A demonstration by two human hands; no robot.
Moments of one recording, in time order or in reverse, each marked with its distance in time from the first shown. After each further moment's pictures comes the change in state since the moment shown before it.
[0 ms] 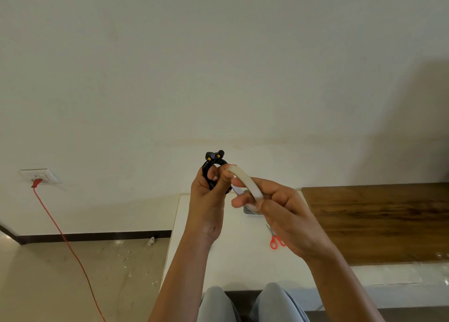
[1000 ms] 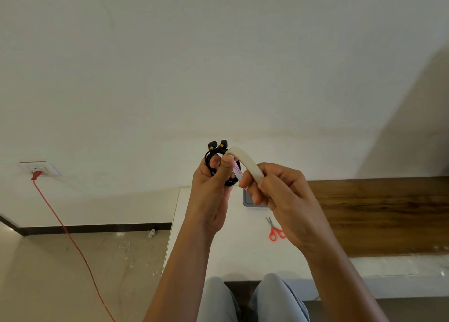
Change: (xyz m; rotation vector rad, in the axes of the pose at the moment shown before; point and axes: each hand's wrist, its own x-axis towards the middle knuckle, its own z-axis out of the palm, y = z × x) left_hand -0.004 0.012 0.012 -0.137 -0.059 -0.072; right_hand 0.003 -0.029 0.017 0.000 0.194 0.061
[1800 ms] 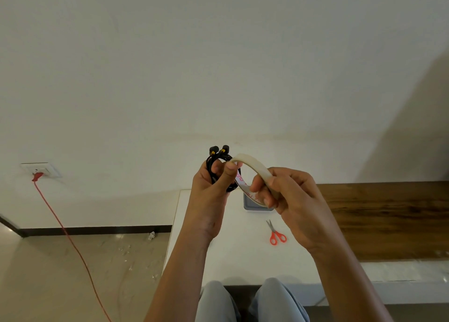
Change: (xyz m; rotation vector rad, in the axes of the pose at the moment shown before) left_hand -0.004 0.004 -0.004 0.135 0.010 0.006; right_hand 0.002 0.003 -0.011 0.027 0.005 0.042
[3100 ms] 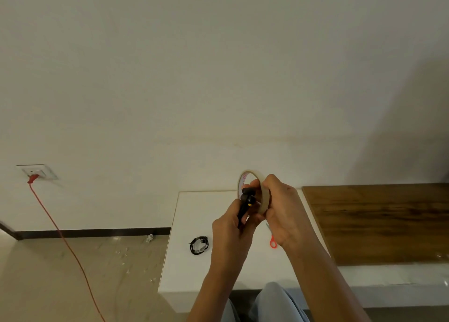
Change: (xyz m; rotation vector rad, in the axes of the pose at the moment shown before) left_hand -0.029 -0.076 -0.004 0.782 0.093 0.257; right_hand 0.023 0.030 0.015 0.145 0.367 0.378
